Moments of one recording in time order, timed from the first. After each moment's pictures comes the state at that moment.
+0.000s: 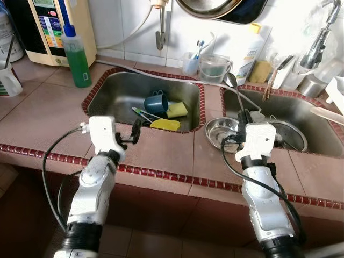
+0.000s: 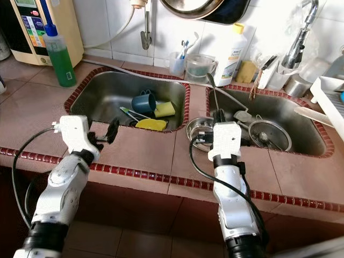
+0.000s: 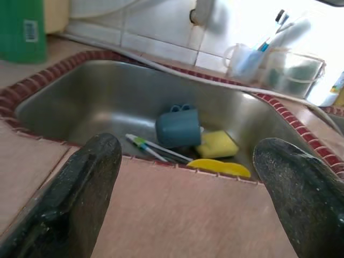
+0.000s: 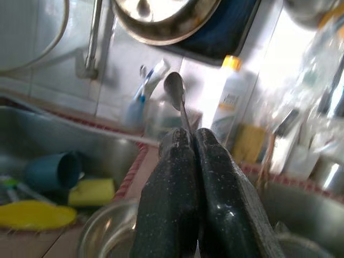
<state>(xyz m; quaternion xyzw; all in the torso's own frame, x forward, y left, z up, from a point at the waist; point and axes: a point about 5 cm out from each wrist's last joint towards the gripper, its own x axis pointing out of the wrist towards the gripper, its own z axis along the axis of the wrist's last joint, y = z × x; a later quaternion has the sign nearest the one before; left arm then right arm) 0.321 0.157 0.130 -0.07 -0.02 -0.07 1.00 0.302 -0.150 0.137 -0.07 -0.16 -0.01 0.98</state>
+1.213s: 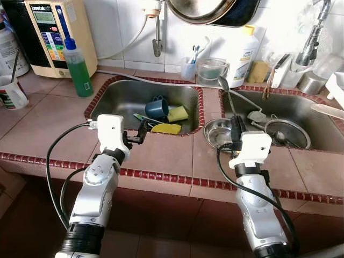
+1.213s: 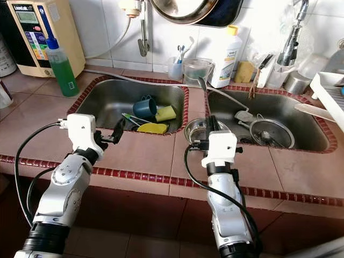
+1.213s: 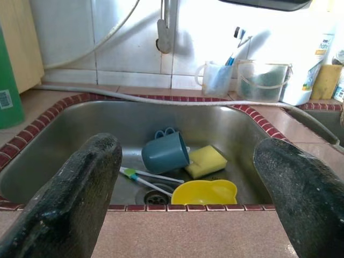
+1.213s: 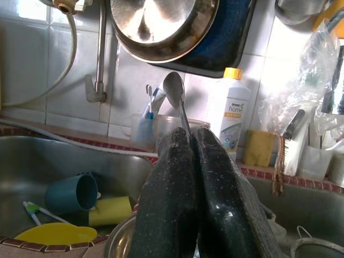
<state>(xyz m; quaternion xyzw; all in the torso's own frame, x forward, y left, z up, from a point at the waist) 0.323 0.142 0.145 -0.02 -0.04 -0.10 0.99 0.298 -0.138 0.138 -0.04 -0.19 0.00 0.98</state>
